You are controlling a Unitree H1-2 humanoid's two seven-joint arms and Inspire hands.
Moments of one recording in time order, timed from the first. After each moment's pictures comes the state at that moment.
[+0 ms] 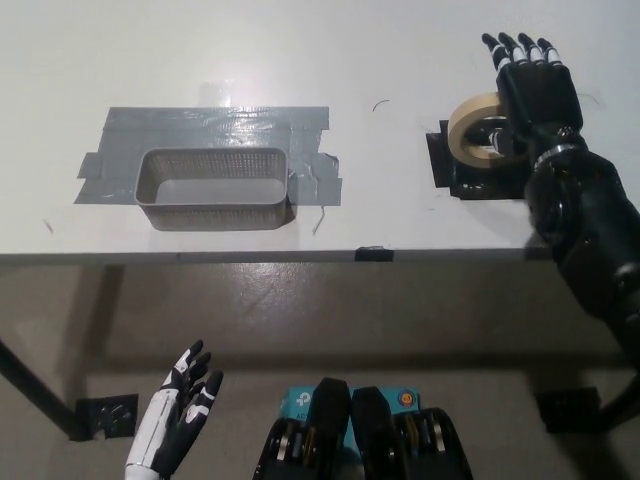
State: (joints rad) left_arm 0.07 0.12 -0.06 0.01 0.12 -0.02 -0.04; right_arm -0.96 -0.28 0.40 0.85 -0.89 0.13 -0.17
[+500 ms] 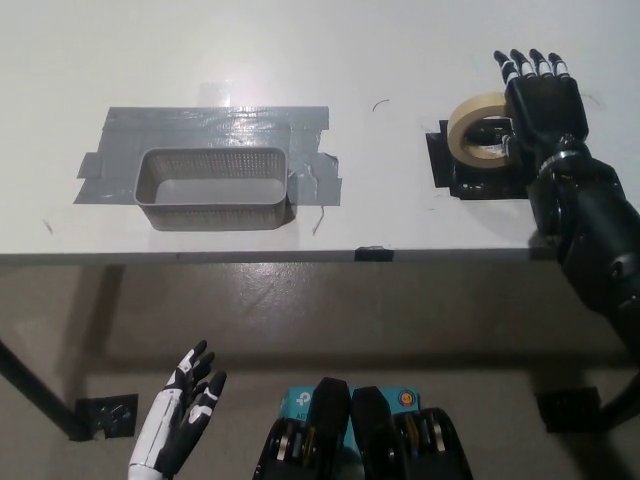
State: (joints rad) left_arm 0.07 0.12 -0.06 0.01 0.13 -0.02 -0.04; right_arm -1.01 -0.27 0.46 1.07 -0.88 0.08 -0.29
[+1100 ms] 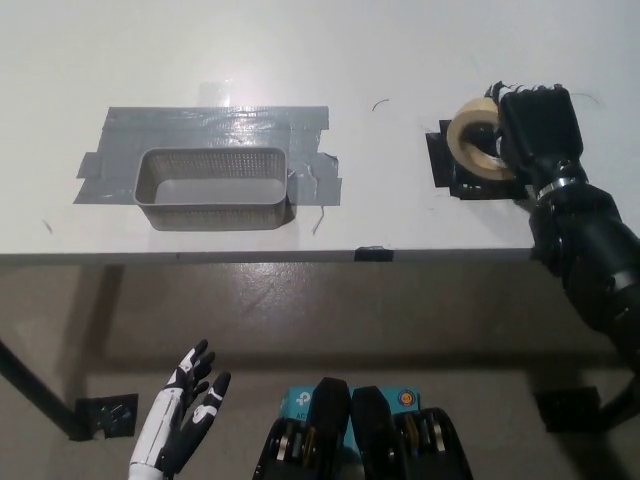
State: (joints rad) left_arm 0.07 0.12 -0.06 0.01 0.13 -0.02 -0.04; right_arm -1.01 -0.26 0.51 1.21 -0.88 -0.08 -0.59
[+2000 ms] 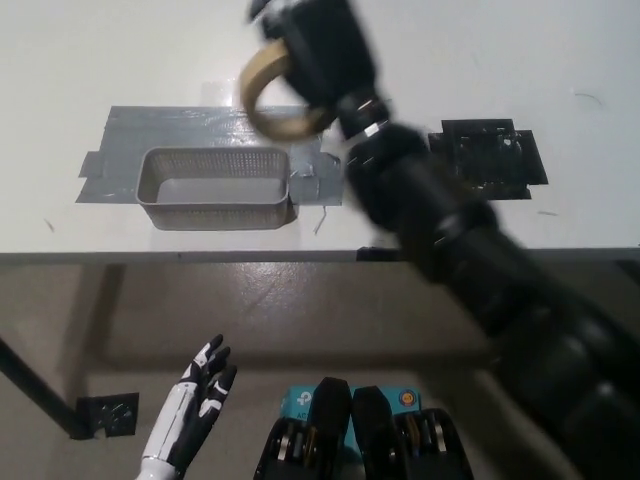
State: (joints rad) left_arm 0.05 0.11 -0.09 0.01 0.13 -0.02 -0.05; right_arm -1.25 0.09 0.63 1.28 -0.89 -0.21 -0.83
